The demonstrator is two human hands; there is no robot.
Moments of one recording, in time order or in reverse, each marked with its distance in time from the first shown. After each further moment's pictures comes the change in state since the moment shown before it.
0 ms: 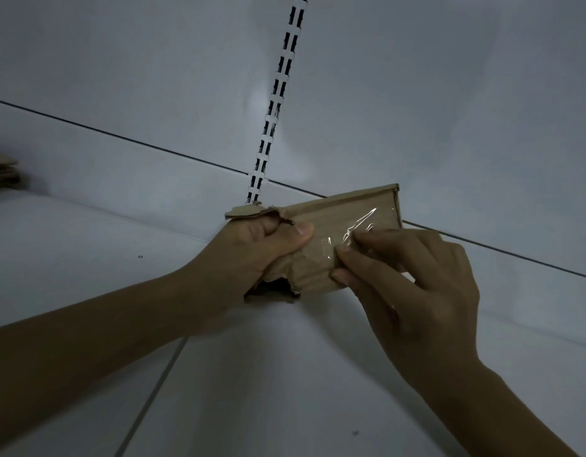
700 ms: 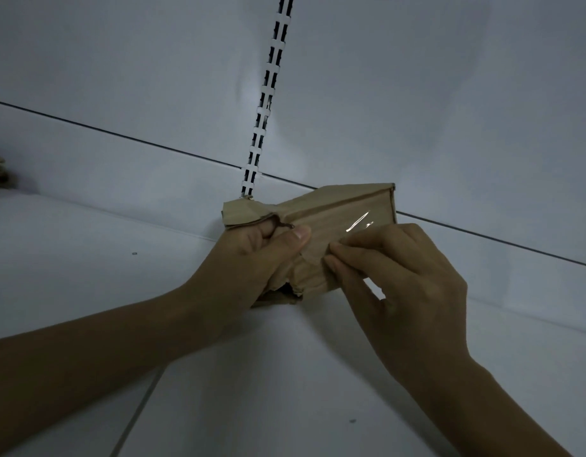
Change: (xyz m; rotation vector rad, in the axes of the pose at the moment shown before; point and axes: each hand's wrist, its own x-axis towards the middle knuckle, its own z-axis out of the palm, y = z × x) left_hand -0.004 -0.013 0.007 0.058 0.035 0.079; right_hand 0.001 -0.010 -0.001 0.077 -0.059 0.105
